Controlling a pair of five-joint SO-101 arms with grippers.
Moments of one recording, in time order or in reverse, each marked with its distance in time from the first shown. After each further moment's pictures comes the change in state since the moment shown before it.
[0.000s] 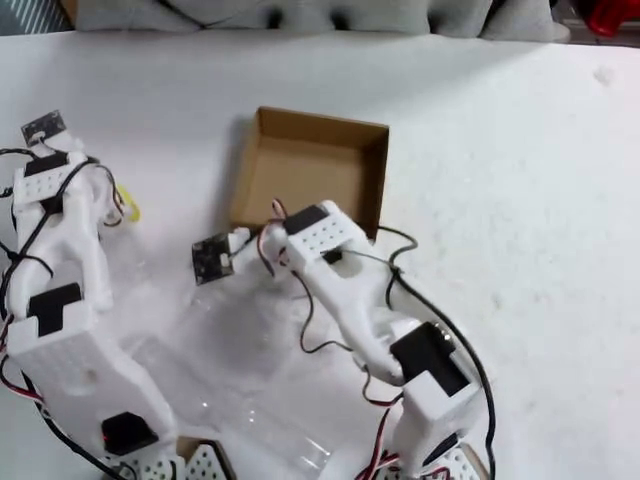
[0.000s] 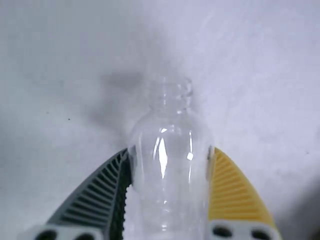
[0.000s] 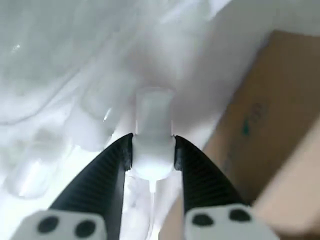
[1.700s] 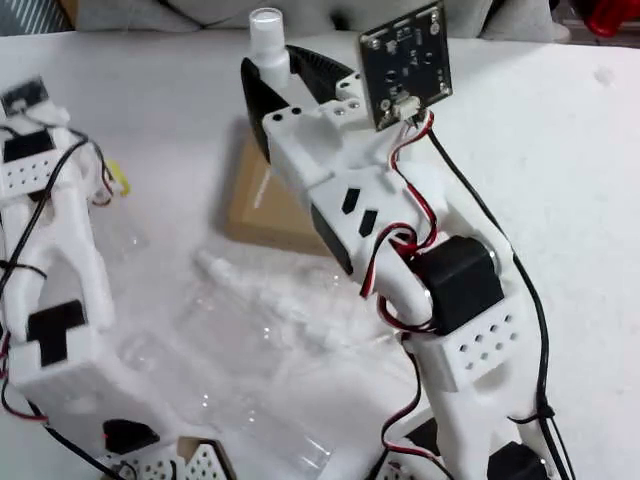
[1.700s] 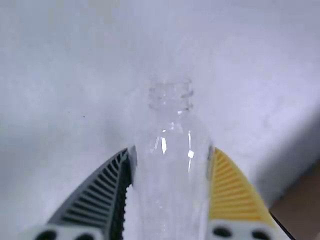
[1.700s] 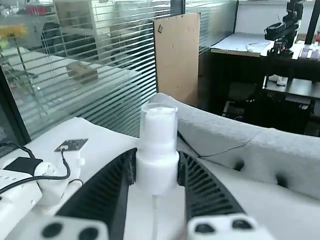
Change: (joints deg) left arm 2.5 -12.0 -7.4 11.1 -0.1; right arm 1.4 -40.9 -25.8 -7.0 -73.9
